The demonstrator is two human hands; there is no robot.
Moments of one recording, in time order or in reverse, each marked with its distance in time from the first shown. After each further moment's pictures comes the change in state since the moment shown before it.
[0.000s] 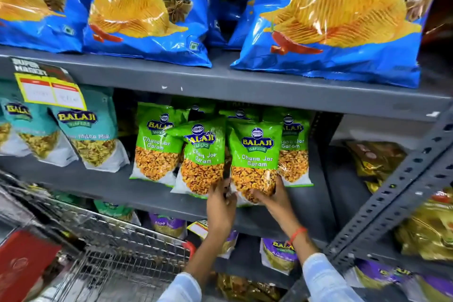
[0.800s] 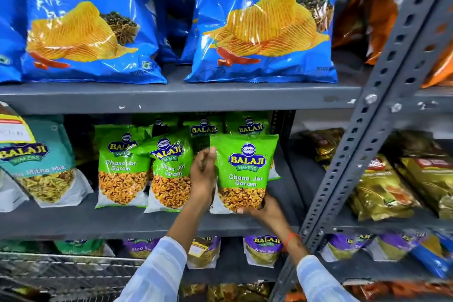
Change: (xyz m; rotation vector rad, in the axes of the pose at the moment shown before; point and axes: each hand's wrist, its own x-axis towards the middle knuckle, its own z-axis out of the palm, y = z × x) left_hand 0.040 0.097 -0.010 -0.625 -0.165 -0.141; right_hand -0.039 0.013 -0.035 -0.092 0.052 0.145
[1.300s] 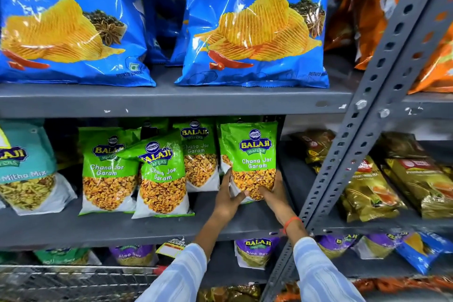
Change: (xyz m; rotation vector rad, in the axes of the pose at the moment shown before) left_hand -0.001 -0.096 0.036 0.308 -0.360 -0.056; right_hand 0.027 -0.027 -0.035 0.103 0.303 -0.052
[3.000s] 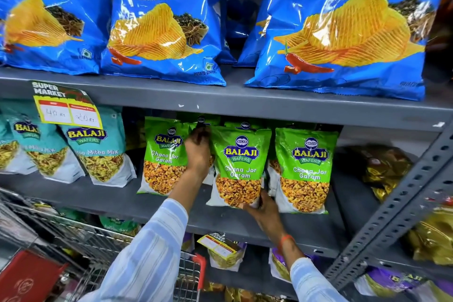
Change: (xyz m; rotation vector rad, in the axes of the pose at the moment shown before) left_hand 0.022 0.087 -0.165 -0.387 0.659 0.132; right_hand -0.033 0.009 0.113 -0.157 -0.354 -0.089
